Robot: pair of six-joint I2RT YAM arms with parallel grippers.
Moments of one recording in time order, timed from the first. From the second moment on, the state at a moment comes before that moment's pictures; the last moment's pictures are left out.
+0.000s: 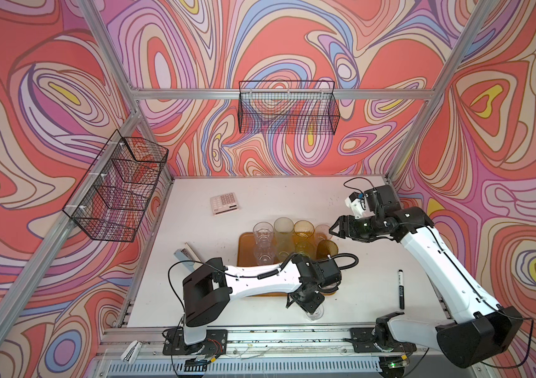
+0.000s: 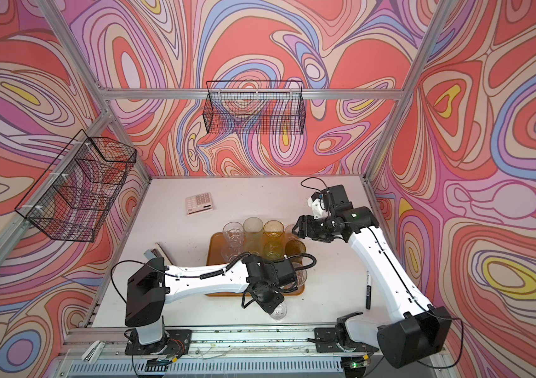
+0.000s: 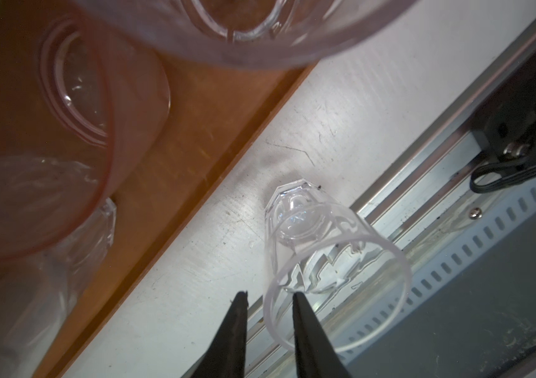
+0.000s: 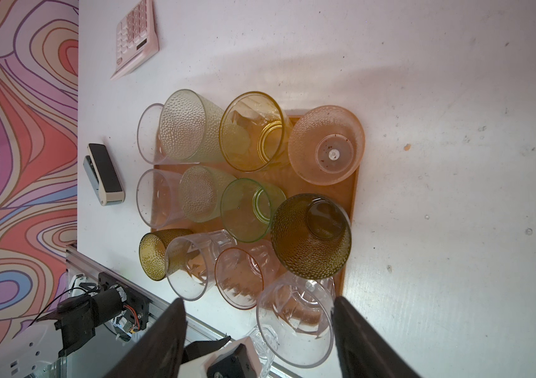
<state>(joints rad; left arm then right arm) -1.26 1.86 1.43 -0.98 0.09 -0.49 0.25 1.26 1.30 -1.07 -0.37 0.35</state>
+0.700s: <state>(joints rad) -1.26 1.87 1.43 -0.97 0.08 -0.51 0.25 1.26 1.30 -1.07 -0.37 0.35</state>
